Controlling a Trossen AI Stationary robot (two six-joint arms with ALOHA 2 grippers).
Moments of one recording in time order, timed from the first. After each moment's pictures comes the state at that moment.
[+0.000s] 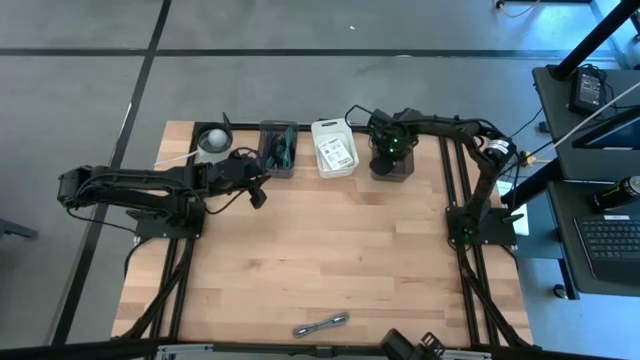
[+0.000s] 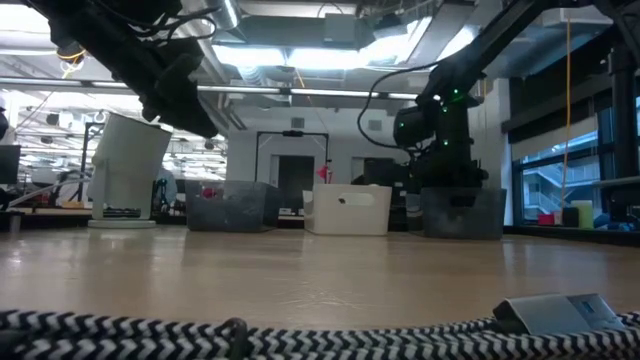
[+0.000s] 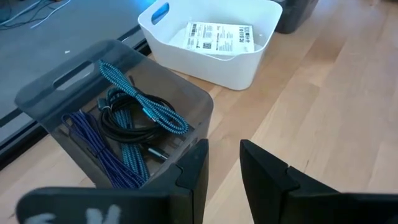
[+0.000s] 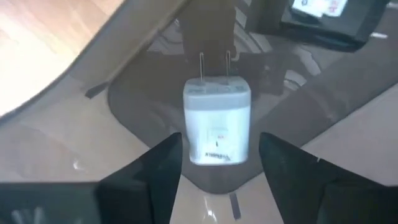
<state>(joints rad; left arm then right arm) 0.19 0.89 0.51 -0.24 -0.38 -0.27 -0.73 1.83 1.20 -0.94 0.01 0.09</state>
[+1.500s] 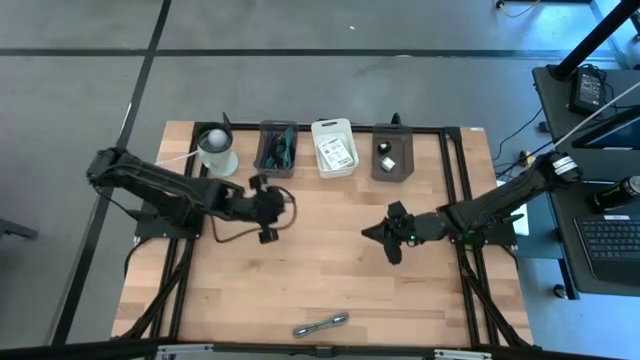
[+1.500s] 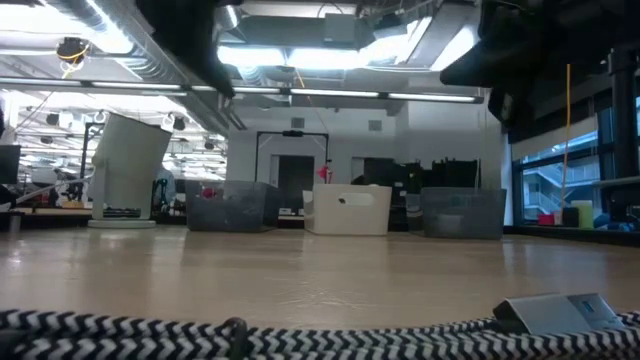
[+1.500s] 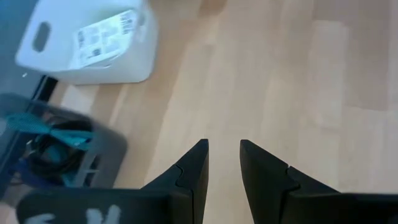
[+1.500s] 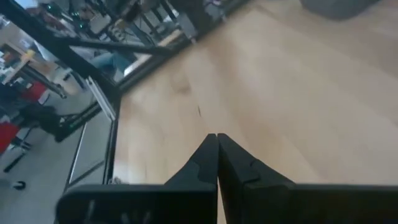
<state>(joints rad) -0.22 1.29 1.00 -0.68 -0.46 -0.29 0.39 1.15 0.47 0.33 0.38 0.76</state>
